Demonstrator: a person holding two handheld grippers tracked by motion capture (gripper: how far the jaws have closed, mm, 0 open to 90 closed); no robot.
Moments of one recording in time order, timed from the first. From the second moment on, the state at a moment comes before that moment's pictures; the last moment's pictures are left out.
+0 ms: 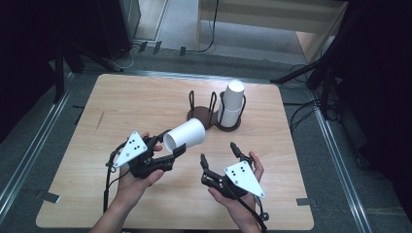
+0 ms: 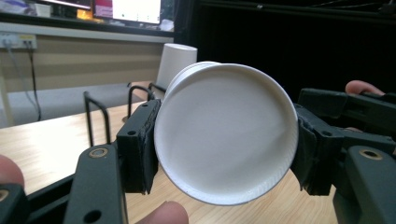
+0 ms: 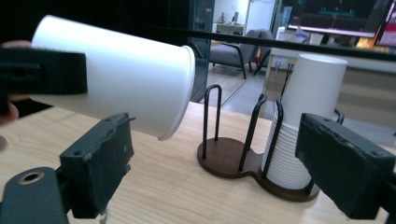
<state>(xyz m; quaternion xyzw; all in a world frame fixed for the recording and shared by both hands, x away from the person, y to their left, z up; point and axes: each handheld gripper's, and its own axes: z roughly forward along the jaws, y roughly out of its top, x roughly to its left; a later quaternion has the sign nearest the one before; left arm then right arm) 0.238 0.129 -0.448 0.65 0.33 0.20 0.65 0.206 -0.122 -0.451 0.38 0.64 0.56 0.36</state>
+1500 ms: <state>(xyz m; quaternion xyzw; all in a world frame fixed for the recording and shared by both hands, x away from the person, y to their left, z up) 0.256 0.093 -0.471 0.62 0.31 0.23 0.69 0.228 -0.136 -0.440 0.62 0.44 0.65 0.03</state>
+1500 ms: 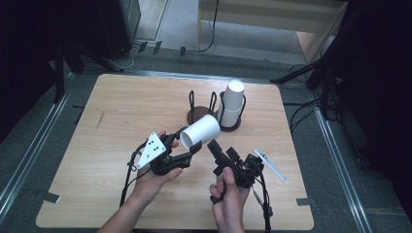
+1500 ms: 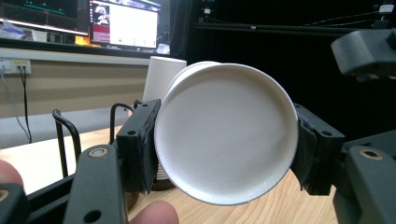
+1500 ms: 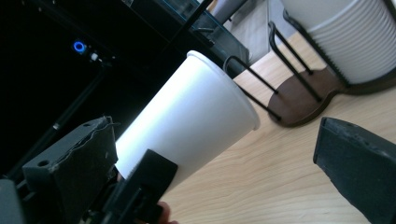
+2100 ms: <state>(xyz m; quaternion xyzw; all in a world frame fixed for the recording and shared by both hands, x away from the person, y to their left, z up) 0.252 0.091 -0.471 0.62 0.30 0.23 0.69 0.240 -0.130 -0.448 0.66 0.37 0.65 -0.08</state>
